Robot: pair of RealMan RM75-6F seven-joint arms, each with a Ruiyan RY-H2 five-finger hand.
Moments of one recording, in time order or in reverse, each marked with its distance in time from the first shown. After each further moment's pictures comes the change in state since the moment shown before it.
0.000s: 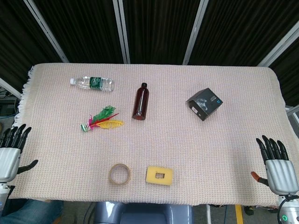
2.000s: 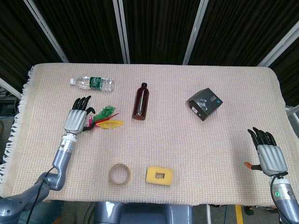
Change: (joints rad) left arm -0.568 -0.735 -0.181 0.972 -0.114 -0.446 -0.370; right arm 0.158 -0.013 0.050 0.087 0.180 -0.286 0.113
